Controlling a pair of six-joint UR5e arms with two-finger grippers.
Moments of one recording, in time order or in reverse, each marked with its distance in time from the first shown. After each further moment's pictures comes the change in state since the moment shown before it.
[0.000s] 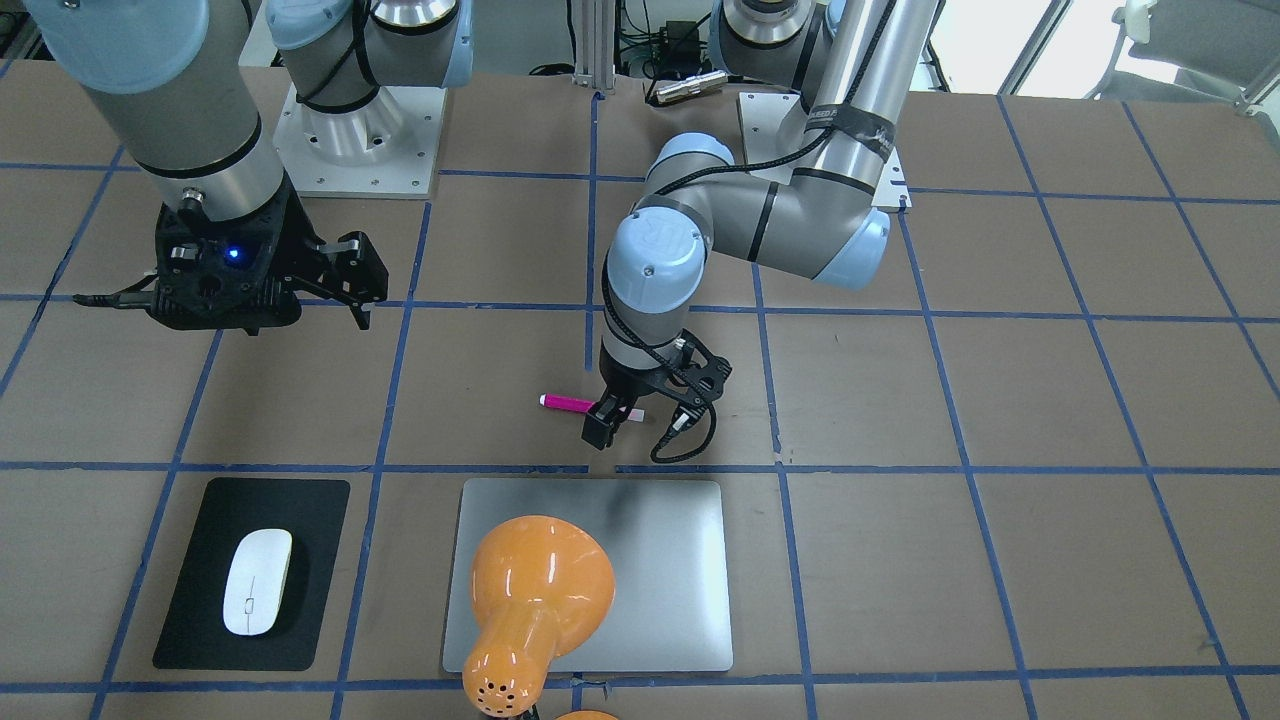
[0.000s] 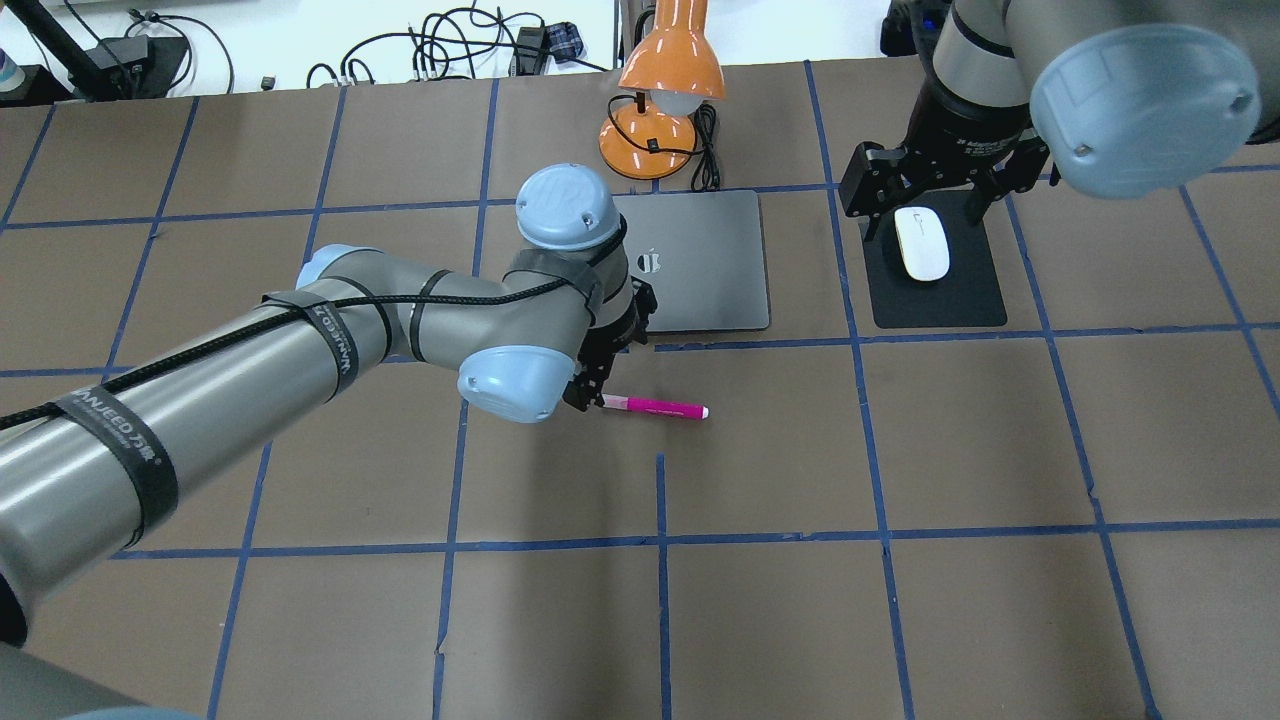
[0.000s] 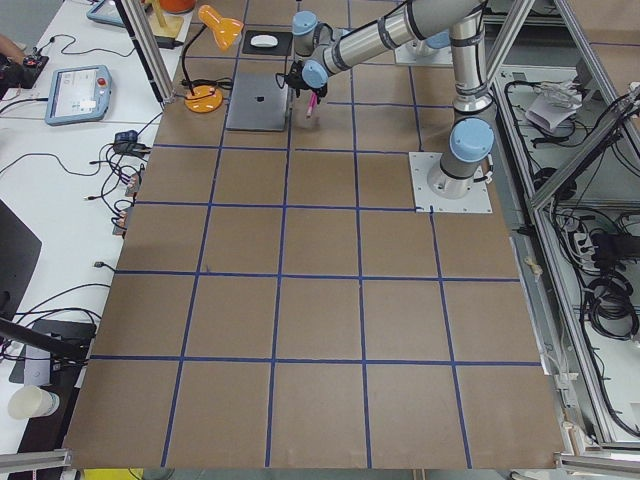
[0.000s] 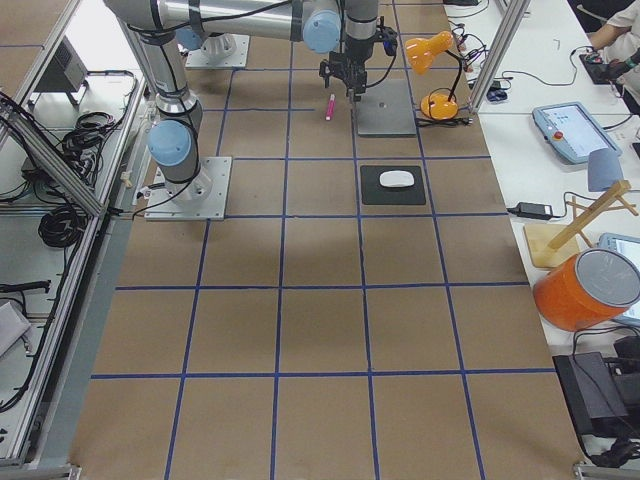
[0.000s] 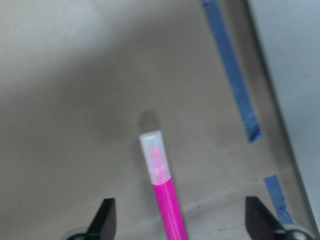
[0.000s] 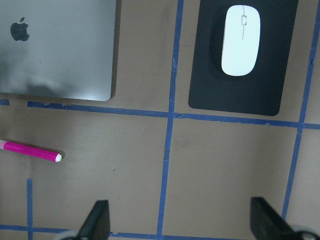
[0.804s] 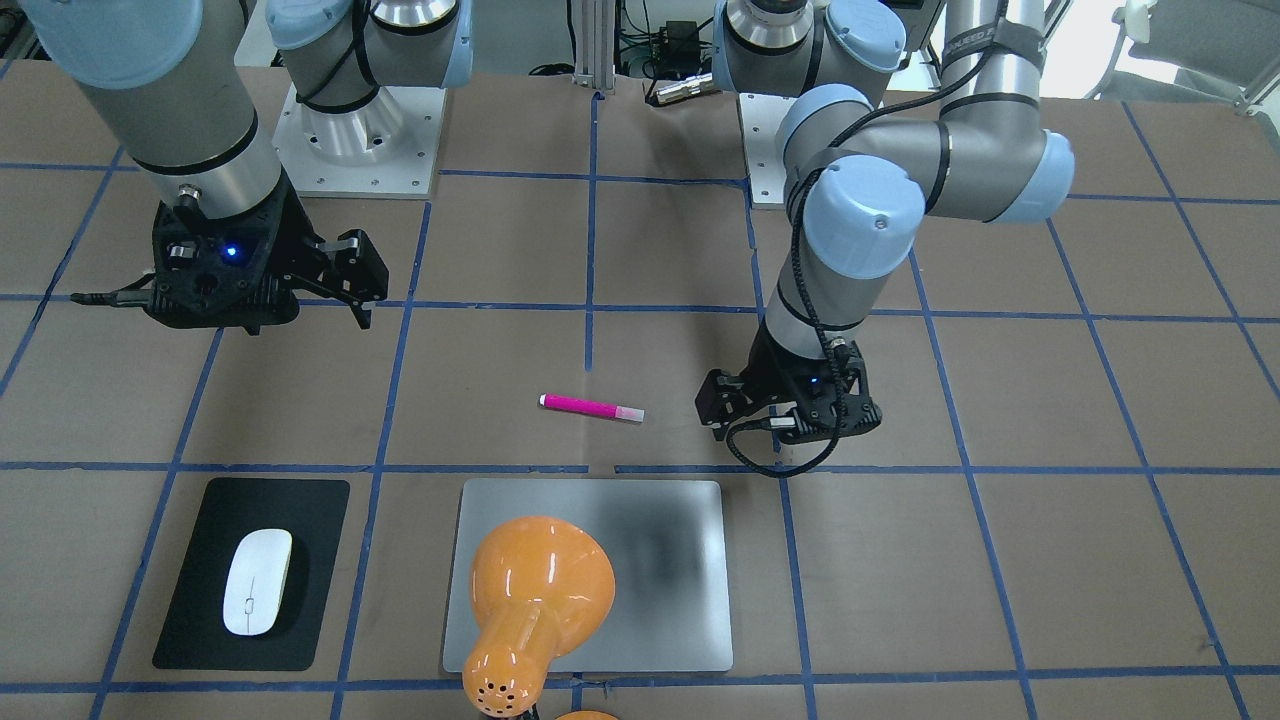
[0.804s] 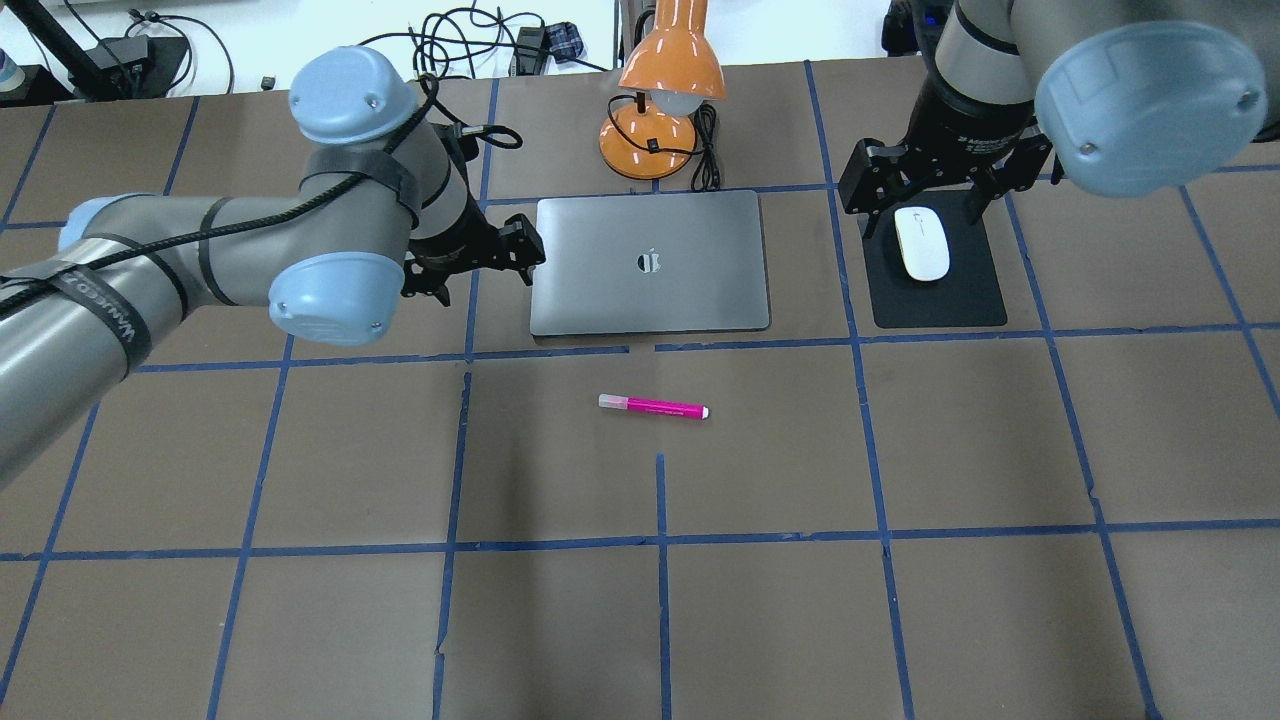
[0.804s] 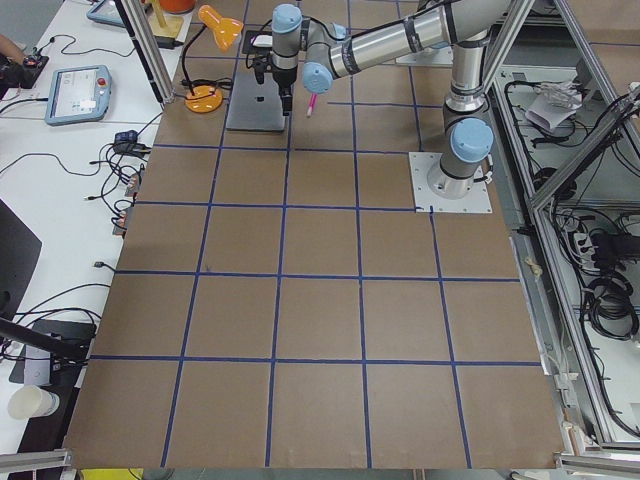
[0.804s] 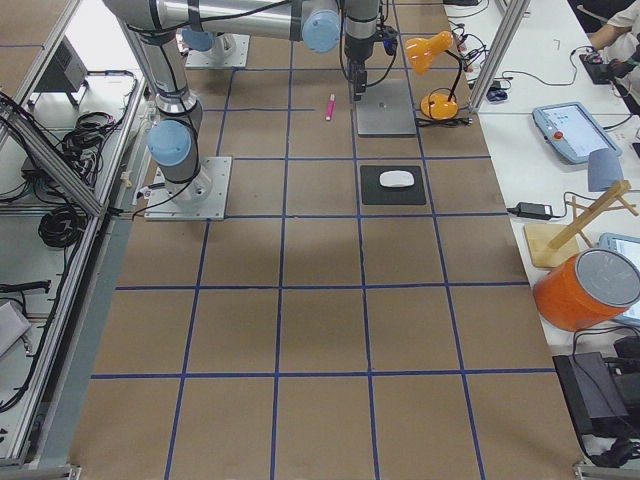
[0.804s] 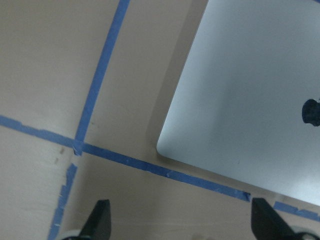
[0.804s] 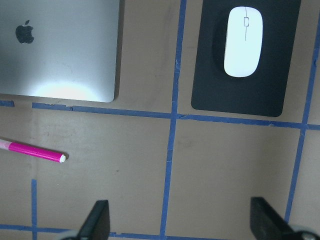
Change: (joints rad) left arm 0.247 0.172 0.034 -0.150 0.005 0.972; right arm -0.002 -0.003 -0.002 0.000 0.012 0.000
